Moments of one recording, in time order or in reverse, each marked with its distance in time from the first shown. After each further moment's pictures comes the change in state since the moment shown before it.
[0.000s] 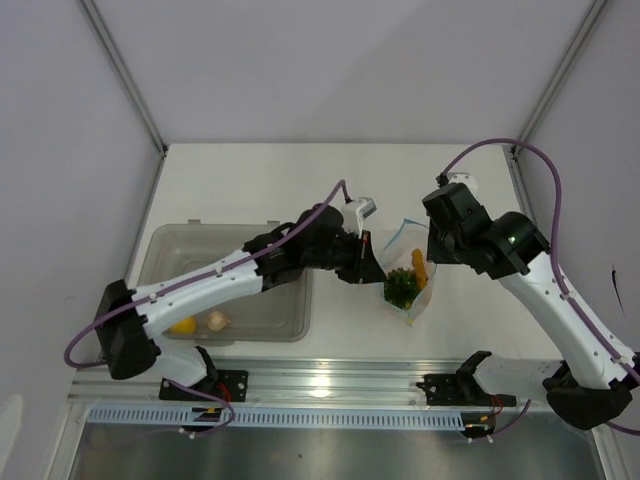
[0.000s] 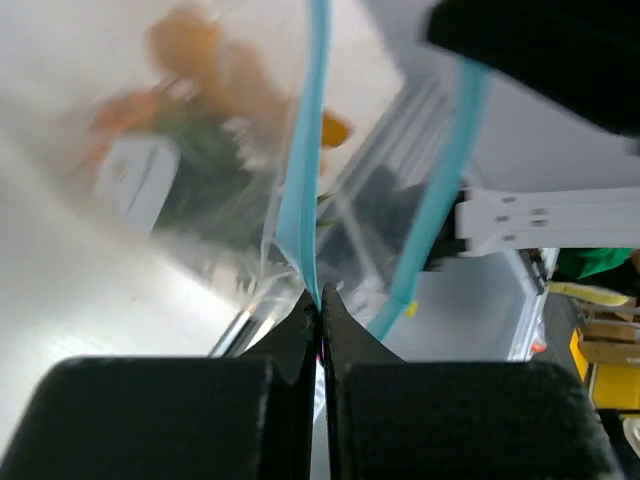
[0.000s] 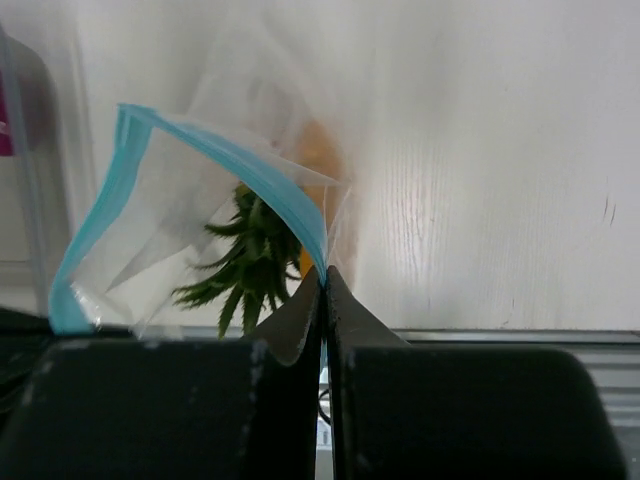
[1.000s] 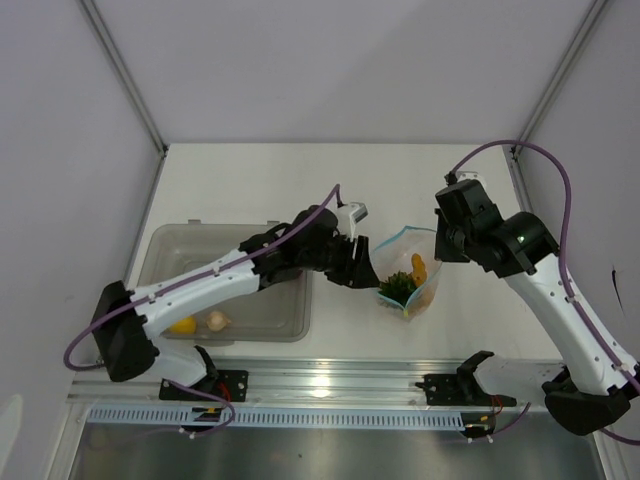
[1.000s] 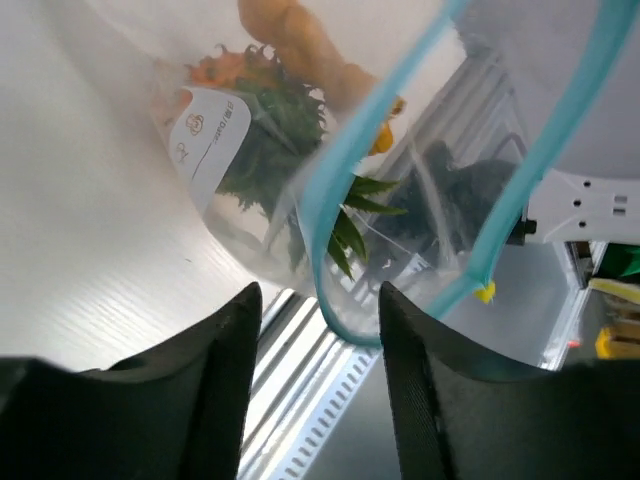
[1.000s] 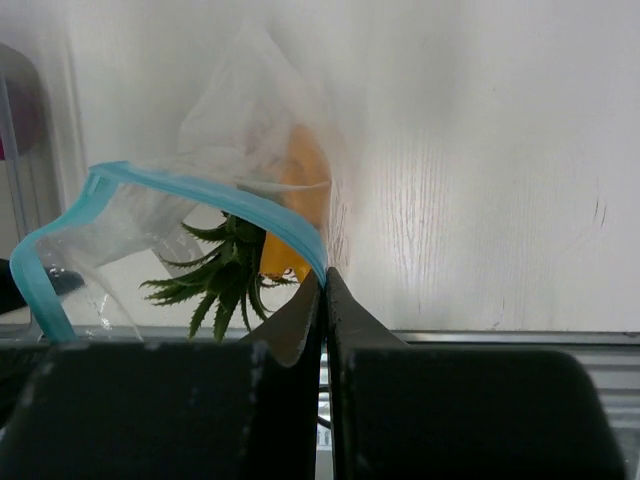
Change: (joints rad) left arm 0.042 0.042 -0.045 -0.086 -0.003 0.056; right arm -0.097 -0.024 -0.049 0.014 -0.061 -0.068
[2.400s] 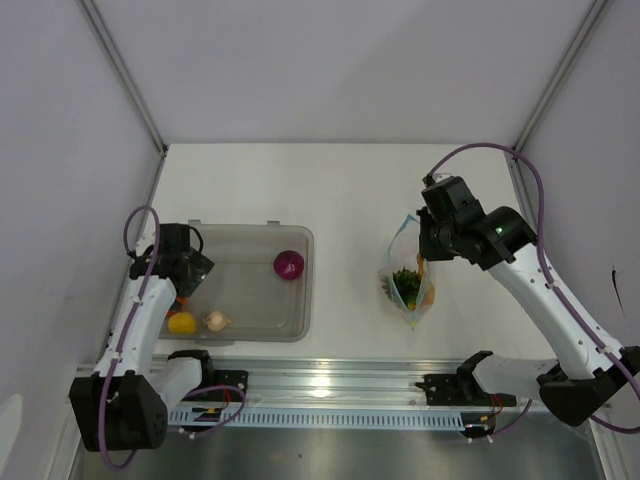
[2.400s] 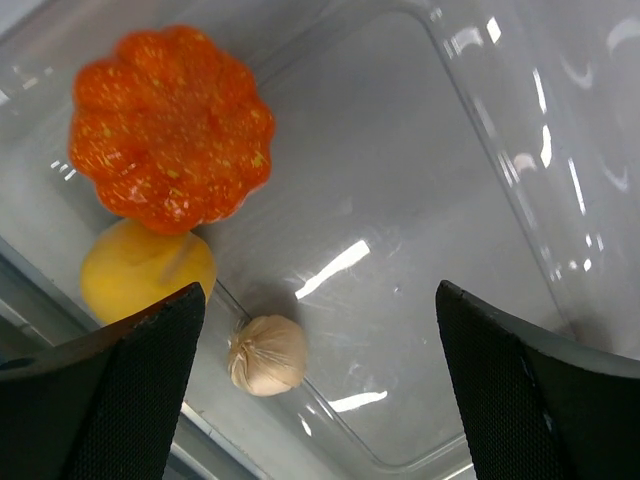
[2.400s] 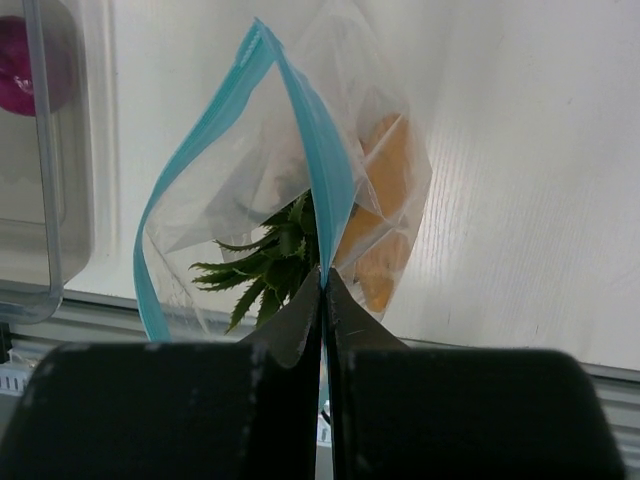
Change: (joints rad) left arm 1.010 -0.418 -0.397 -0.541 -0.650 -0.276; right arm -0.002 0.052 -0.040 0.088 -0.131 -0.062
